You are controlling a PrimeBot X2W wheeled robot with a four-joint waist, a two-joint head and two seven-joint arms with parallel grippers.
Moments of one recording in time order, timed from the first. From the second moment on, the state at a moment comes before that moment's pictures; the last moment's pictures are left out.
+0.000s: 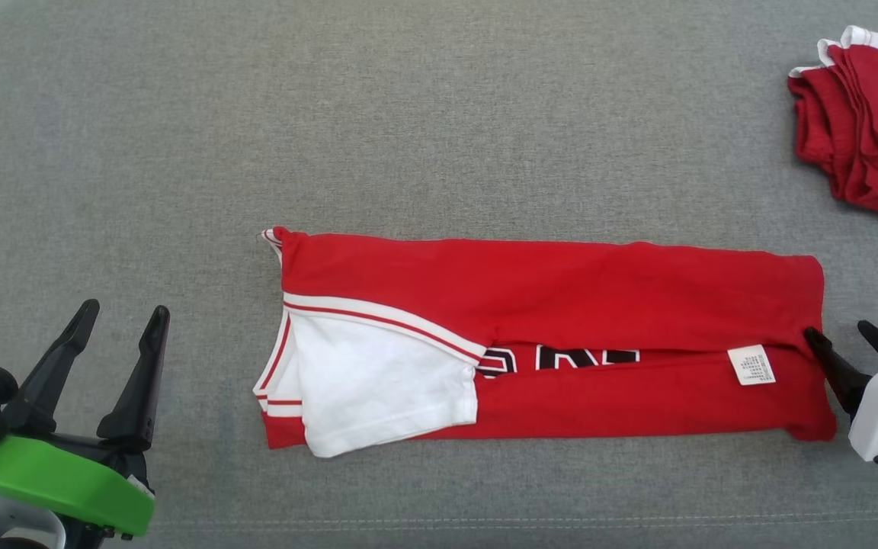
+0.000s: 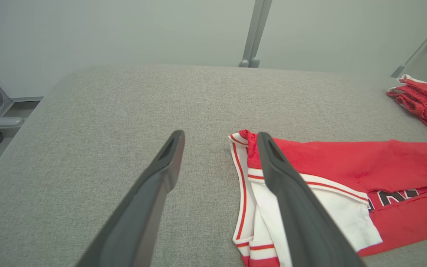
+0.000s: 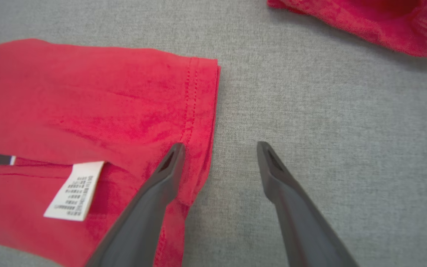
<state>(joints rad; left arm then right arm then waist) 0.10 0.41 -0.09 -0.44 -0.64 0.06 0.16 -0.03 -0.67 0.33 0.11 0.74 -0.08 0.19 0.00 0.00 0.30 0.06</state>
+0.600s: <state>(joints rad) 0.11 0.38 -0.09 -0.41 -0.64 0.07 0.12 -0.10 -0.60 0.37 0.18 0.83 -0.03 0.27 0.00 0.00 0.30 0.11</state>
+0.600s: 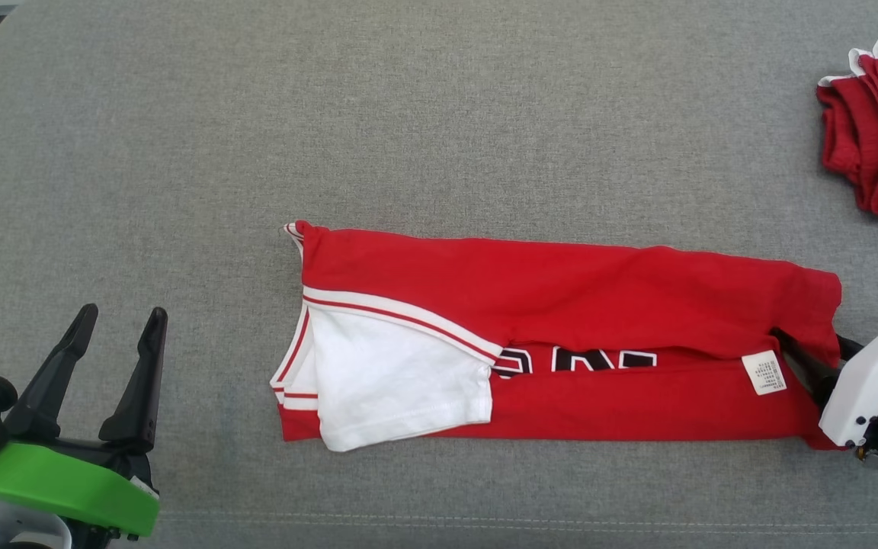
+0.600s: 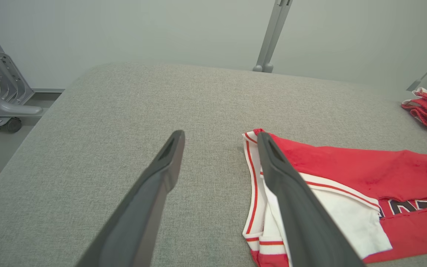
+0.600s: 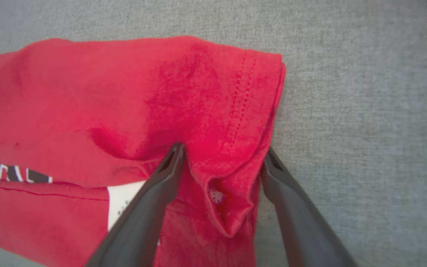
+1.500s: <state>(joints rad) 0.12 0.37 -0.07 -0.41 -0.68 0.07 0.11 -0.13 -0.73 0.20 0.24 0.96 -0.04 0.35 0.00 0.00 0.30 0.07</state>
